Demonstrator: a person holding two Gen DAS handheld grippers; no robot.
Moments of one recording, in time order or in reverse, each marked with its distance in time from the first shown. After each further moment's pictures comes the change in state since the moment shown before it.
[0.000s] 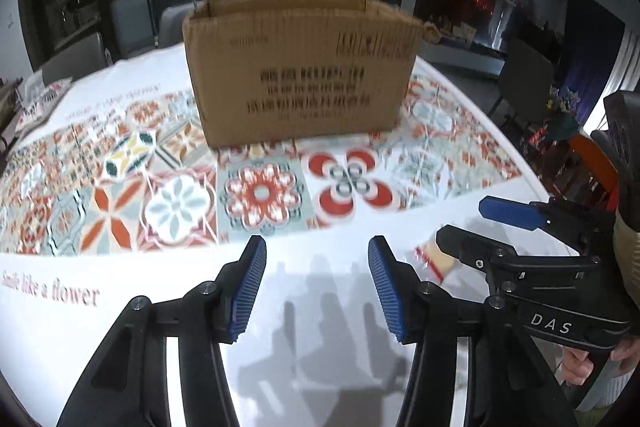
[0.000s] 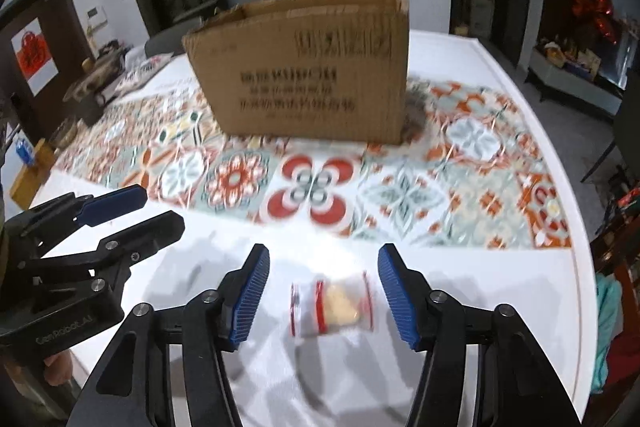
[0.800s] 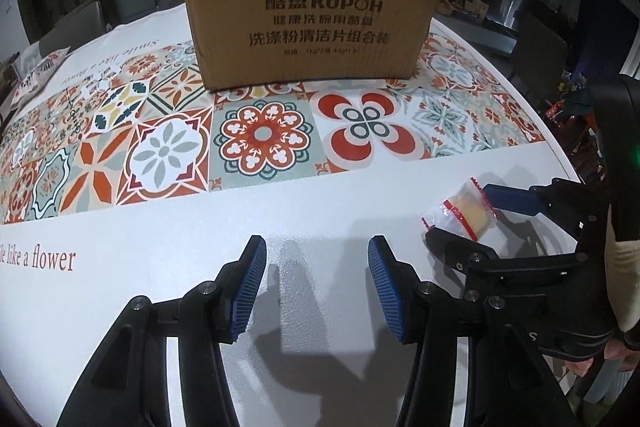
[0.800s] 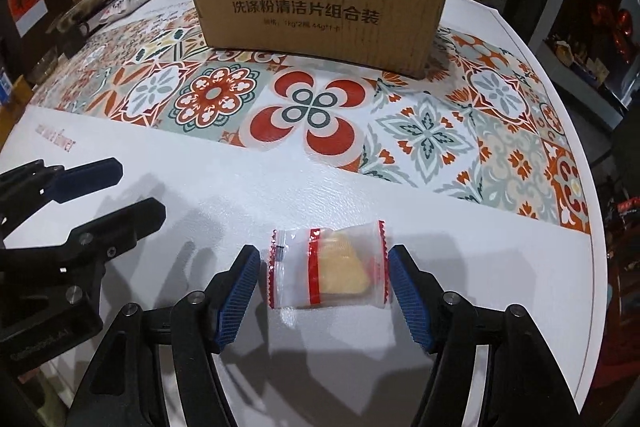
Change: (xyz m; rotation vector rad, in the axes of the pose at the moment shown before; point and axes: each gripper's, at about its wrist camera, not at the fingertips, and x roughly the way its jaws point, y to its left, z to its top) left arm 0.034 0.006 -0.028 -0.015 0.096 0.026; right arm 0.054 0.013 -0.023 -0.113 0.176 -0.087
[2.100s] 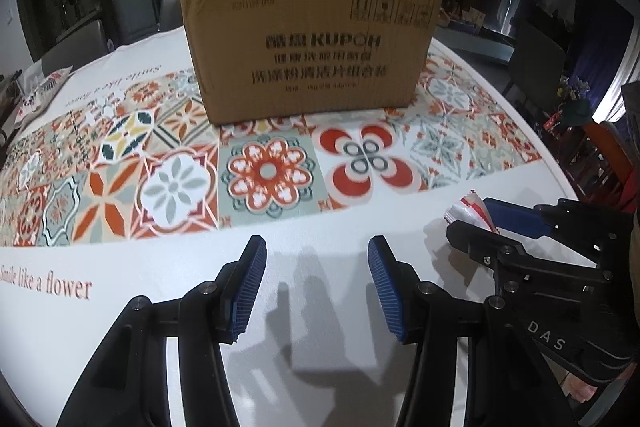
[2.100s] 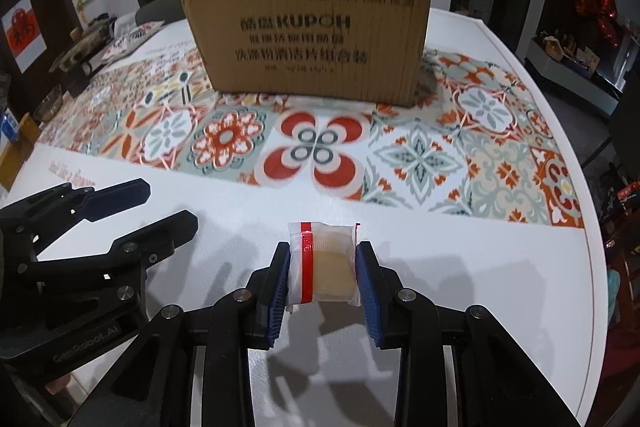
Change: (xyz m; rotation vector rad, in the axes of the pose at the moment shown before) left arm -0.015 0.000 0.022 0.024 -0.058 0.007; right arm -0.031 -0.002 0.007 0.090 -0.107 0.031
